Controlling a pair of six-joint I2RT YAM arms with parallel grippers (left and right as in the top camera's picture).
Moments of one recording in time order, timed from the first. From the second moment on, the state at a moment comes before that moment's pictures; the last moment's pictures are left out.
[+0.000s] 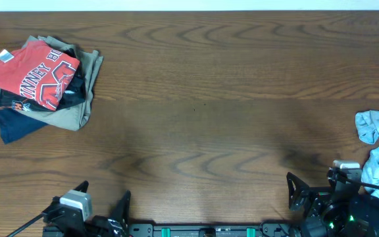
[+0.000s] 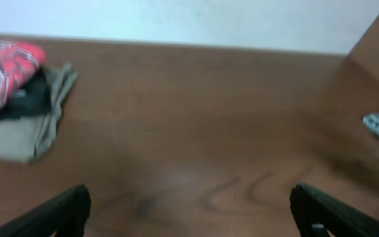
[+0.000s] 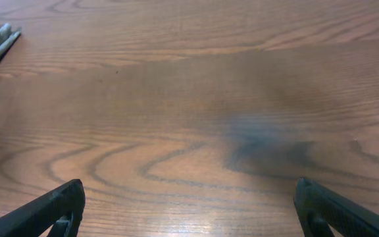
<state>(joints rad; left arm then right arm) -0.17 0.10 0.96 -1.23 0.17 -0.16 0.25 0.25 0.82 -1.20 0.03 0.31</state>
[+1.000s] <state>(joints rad) -0.17 0.10 0.96 -1.36 0.17 -0.16 0.00 0.01 0.04 -0.13 0.07 0.03</state>
